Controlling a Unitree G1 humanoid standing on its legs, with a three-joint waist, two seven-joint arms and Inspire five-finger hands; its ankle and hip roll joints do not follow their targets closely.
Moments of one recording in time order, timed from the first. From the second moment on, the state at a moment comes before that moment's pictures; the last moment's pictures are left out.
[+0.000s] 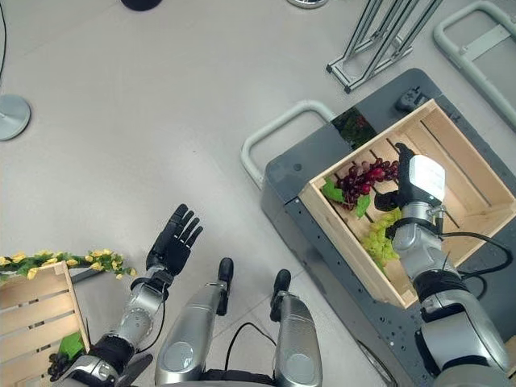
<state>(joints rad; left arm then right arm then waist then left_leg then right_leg) -0.19 0.29 -0.32 0.58 -1.19 -0.23 -0.09 -0.62 -0.80 0.38 0.87 -0.23 -0.04 -0.47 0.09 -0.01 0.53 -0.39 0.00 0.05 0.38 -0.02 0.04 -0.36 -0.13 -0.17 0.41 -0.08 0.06</state>
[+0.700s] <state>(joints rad) -0.14 0.31 -0.35 0.54 -1.19 -0.23 -0.11 -0.72 -0.81 0.57 0.90 -0.40 -0.01 -0.32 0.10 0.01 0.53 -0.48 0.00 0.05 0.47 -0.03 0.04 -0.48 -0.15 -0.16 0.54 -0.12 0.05</state>
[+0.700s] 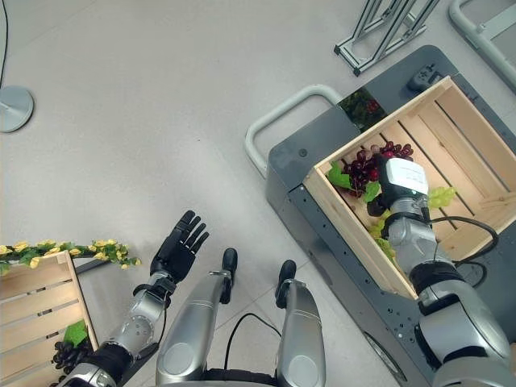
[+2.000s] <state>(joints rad) -0.17 0.34 -0.39 0.45 -1.30 -0.23 -0.18 -1.07 -0.89 0.84 1.02 -0.74 0.05 -0.04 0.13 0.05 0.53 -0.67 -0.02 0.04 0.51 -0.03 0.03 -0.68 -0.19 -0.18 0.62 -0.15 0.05</state>
